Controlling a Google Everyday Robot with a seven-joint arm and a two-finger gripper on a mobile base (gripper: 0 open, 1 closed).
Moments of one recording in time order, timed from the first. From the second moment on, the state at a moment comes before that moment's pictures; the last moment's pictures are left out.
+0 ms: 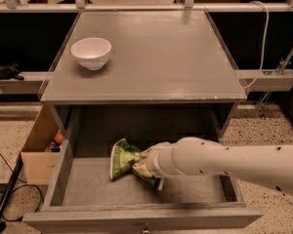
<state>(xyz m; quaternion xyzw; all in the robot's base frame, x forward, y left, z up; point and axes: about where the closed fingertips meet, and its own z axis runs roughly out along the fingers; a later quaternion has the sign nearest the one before) 0.492 0.015 0.611 -0.48 0.80 0.14 0.33</state>
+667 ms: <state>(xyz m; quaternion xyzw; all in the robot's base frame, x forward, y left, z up) 0.492 0.015 0.611 -0.48 0.80 0.14 0.33</state>
